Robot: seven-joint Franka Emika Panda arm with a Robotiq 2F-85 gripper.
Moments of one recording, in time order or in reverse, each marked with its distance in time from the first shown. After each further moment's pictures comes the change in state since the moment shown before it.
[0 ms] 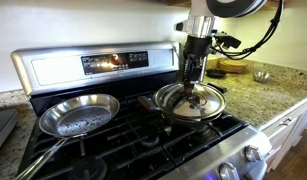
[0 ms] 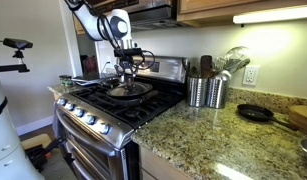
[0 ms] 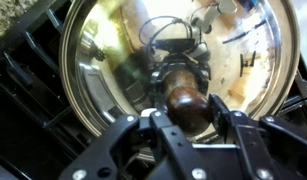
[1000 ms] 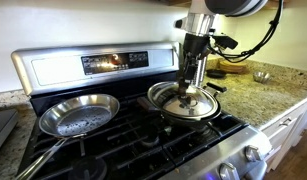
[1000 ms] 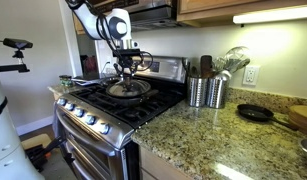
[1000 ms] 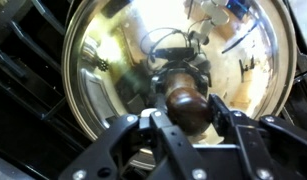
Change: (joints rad) arm 0.001 0.002 0.007 -0.002 0.091 0.047 0.000
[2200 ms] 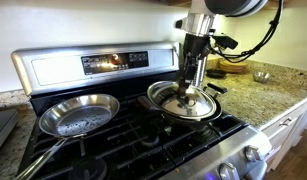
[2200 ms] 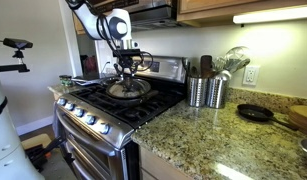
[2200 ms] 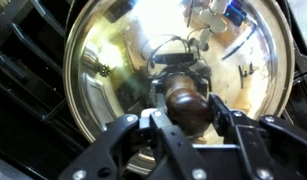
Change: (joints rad) arm 0.000 0.000 -0.002 0.000 -0.003 -0.004 0.003
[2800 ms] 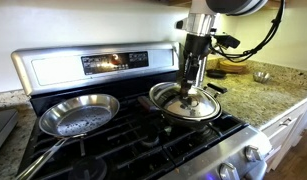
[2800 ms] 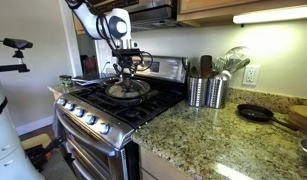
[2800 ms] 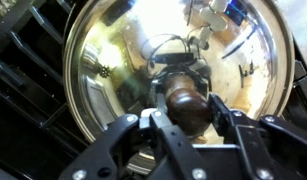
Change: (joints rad) arm 0.000 -0.008 0.000 -0.002 -0.011 -0.032 0.014
